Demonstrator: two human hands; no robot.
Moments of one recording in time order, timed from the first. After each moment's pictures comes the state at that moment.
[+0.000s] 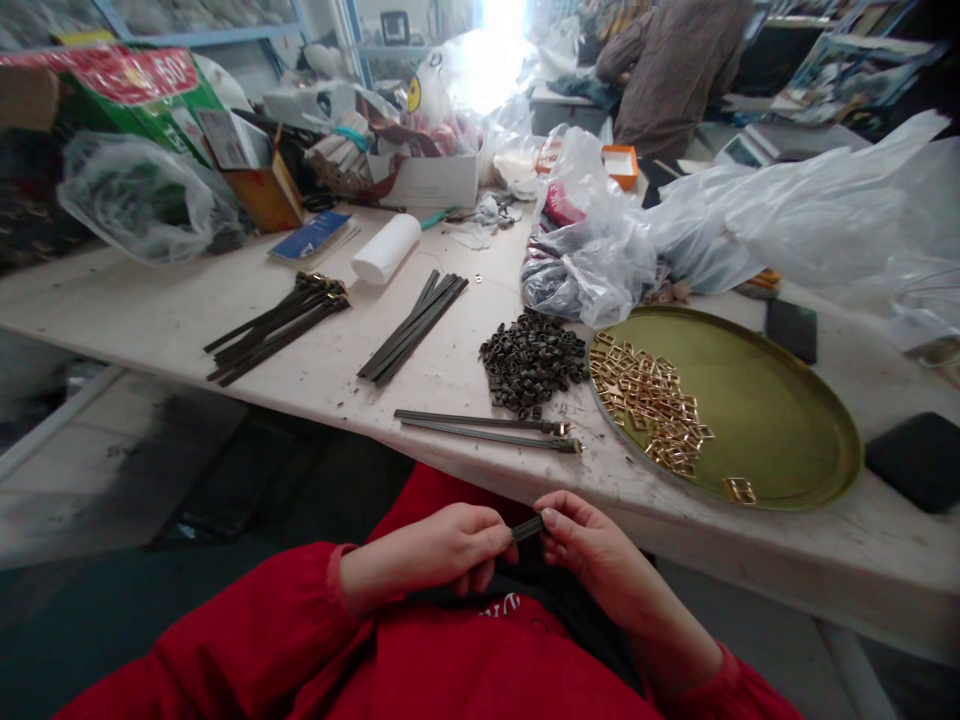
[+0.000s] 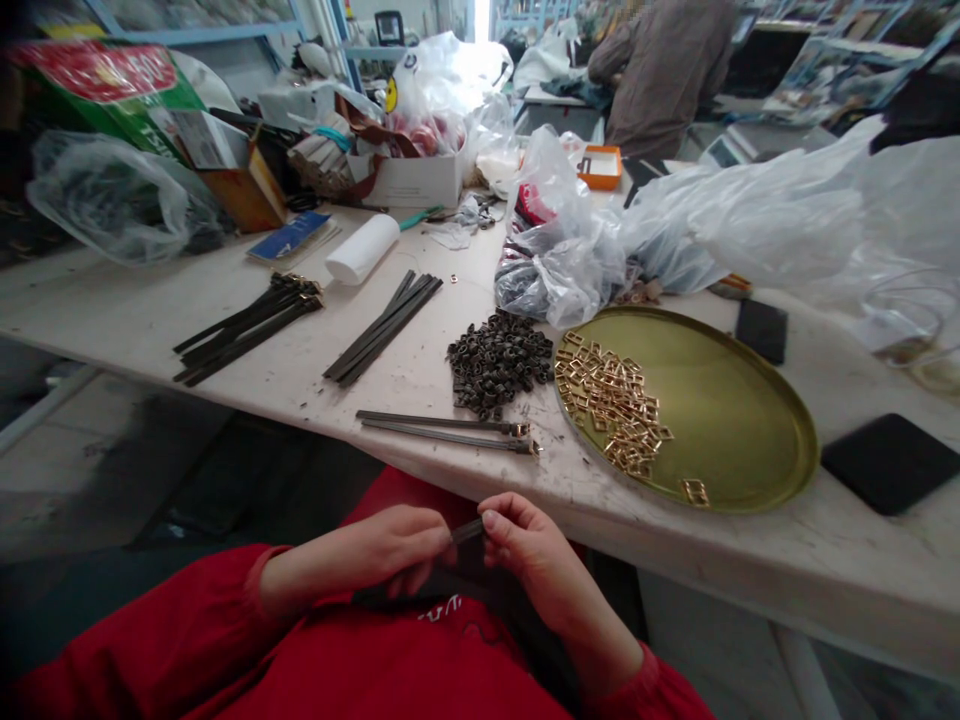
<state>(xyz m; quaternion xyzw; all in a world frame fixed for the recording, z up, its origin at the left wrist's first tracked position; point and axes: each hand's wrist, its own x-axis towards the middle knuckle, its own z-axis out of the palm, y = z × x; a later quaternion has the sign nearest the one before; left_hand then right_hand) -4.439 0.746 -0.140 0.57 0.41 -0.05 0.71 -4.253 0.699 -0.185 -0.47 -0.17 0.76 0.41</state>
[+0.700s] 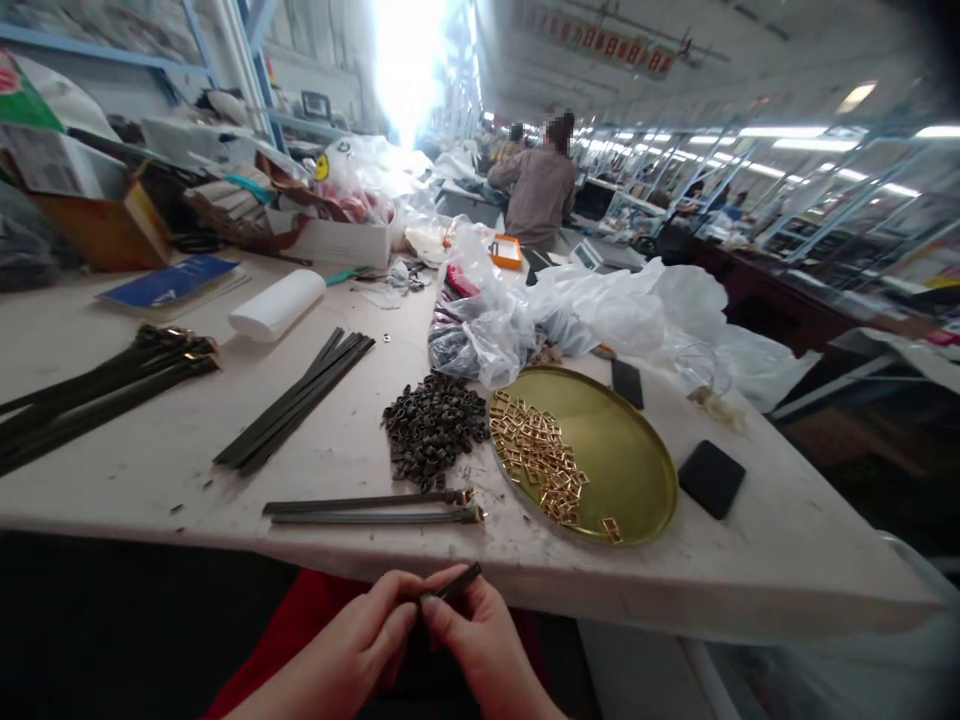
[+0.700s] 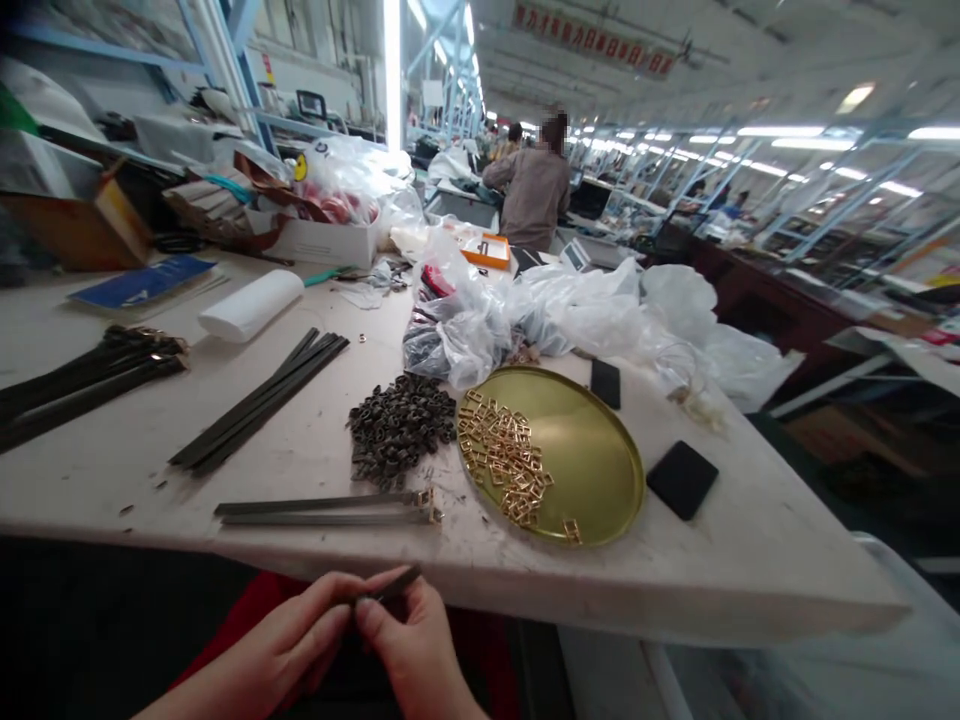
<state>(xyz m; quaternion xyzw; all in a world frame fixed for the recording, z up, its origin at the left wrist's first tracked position) -4.406 0.761 -0.151 0.63 0.44 0.07 0.64 -4.275 0.712 -0.192 -0.50 -0.25 0.65 0.51</state>
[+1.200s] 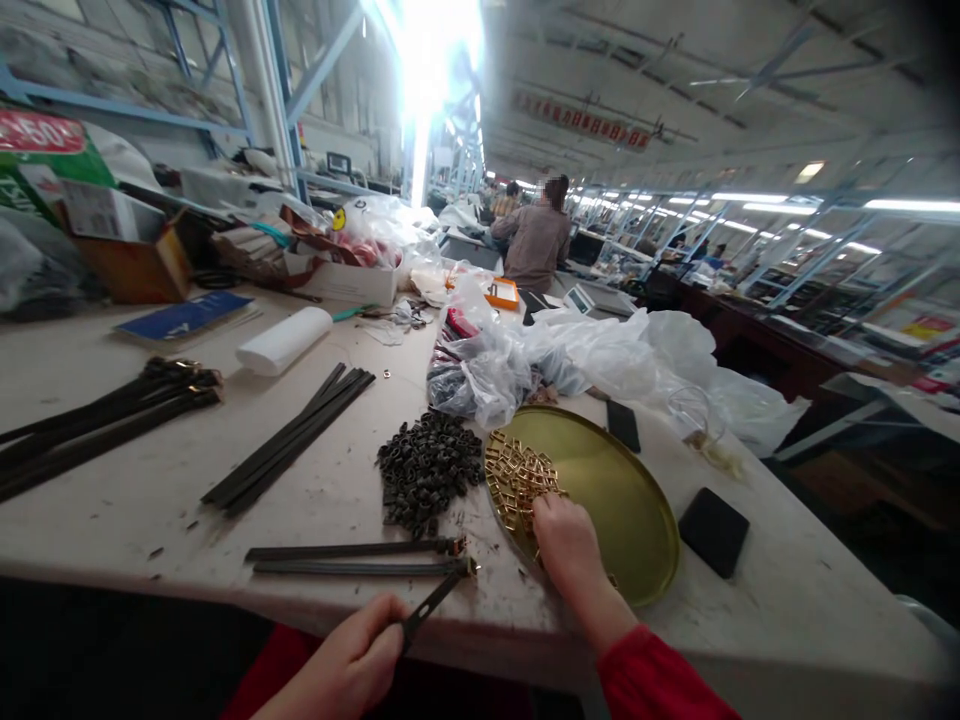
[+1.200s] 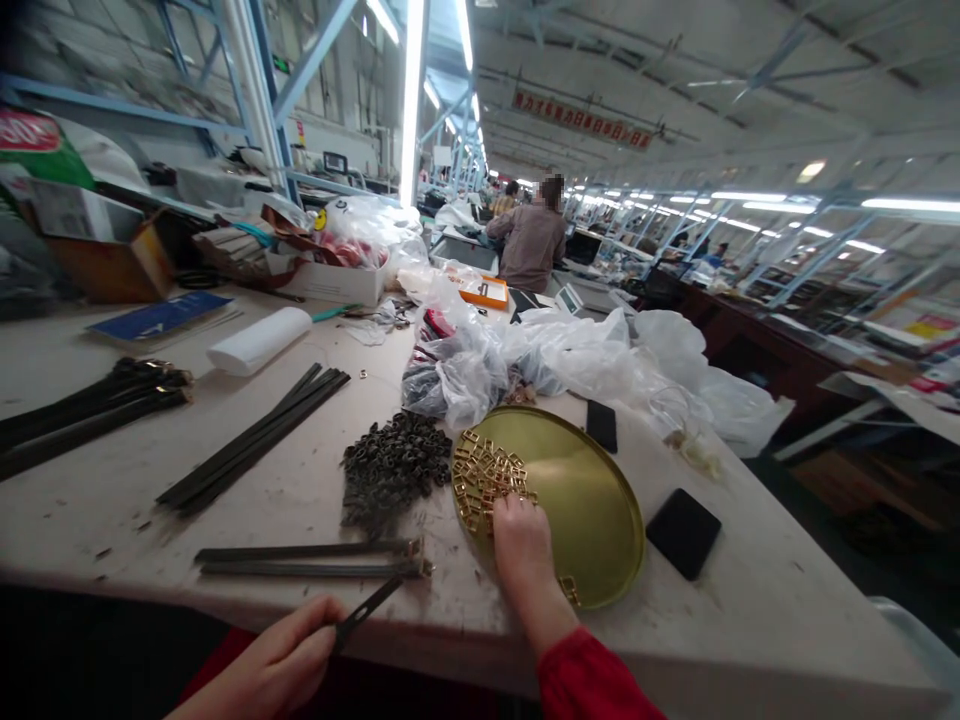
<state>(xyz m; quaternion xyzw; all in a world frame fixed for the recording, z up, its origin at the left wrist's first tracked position) -4.397 0.780 -0.164 0.56 0.47 0.16 0.66 -4.124 0.808 -0.177 -0.74 -0.67 -0.09 0.04</state>
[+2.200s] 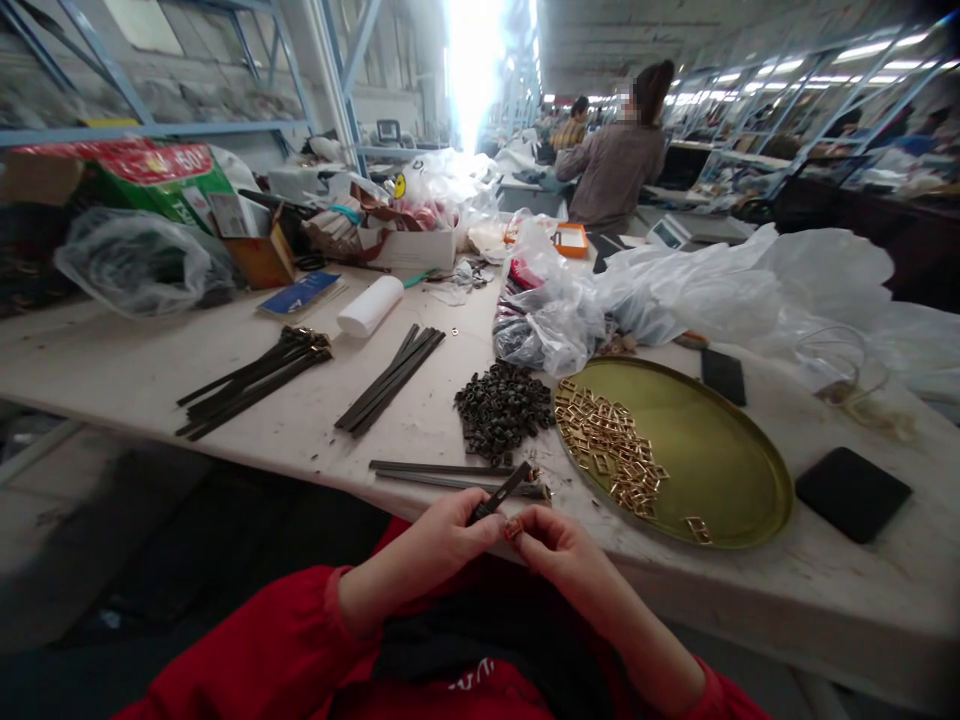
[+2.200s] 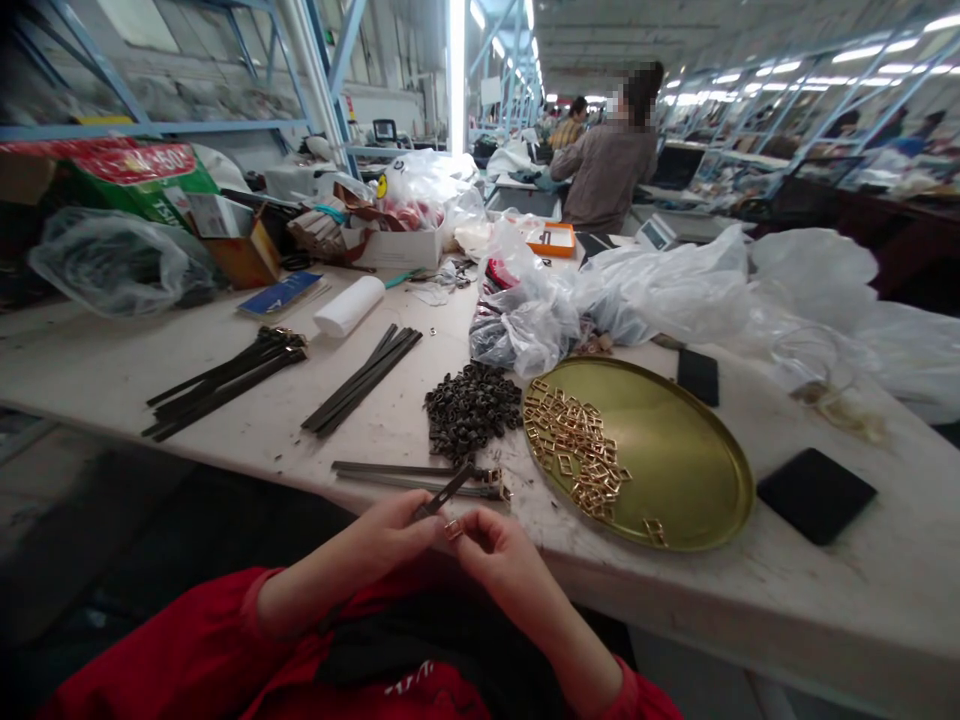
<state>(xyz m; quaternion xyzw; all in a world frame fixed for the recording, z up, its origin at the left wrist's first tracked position) -4.406 0.779 -0.136 0.66 0.44 0.18 0.58 -4.245 0.735 -0.152 -0.53 -0.48 0.59 0.37</state>
